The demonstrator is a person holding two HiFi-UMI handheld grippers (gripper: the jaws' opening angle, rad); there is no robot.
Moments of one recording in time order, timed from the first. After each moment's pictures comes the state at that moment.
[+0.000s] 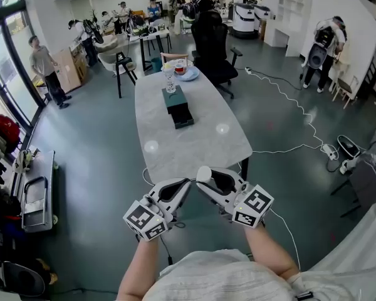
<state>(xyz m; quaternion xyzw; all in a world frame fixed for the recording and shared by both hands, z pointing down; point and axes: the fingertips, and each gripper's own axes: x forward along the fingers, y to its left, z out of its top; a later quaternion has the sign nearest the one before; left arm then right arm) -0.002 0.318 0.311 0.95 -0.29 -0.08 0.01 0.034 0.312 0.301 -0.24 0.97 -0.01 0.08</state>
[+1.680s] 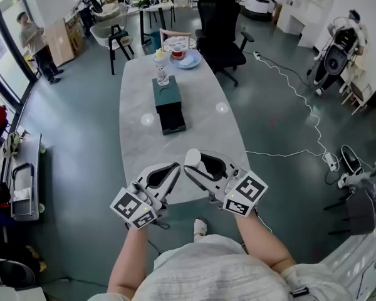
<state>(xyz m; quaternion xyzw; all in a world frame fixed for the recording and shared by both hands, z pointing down) 0.017 0.063 0.327 0.93 -0.34 -0.09 0.03 0.050 0.054 0.310 -0.20 0.98 -0.04 0.07</state>
